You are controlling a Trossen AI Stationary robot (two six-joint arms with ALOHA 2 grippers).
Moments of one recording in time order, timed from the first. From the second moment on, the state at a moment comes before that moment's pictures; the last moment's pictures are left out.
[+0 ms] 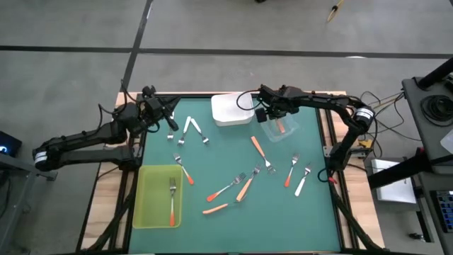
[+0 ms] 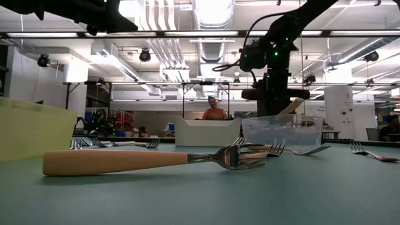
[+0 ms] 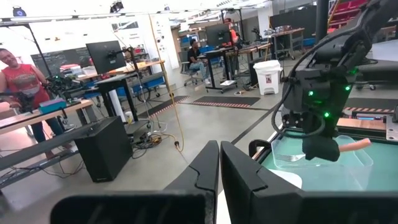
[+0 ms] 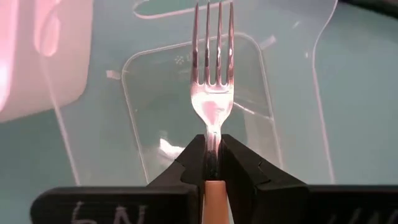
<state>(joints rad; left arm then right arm) 0.35 0.69 0.56 0.19 -0.36 0.21 -0.58 1.70 1.21 -0.85 0.21 0.69</state>
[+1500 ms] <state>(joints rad) 0.35 0.69 0.56 0.19 -0.36 0.23 -0.65 1.36 0.76 -0.27 0.02 -0.04</state>
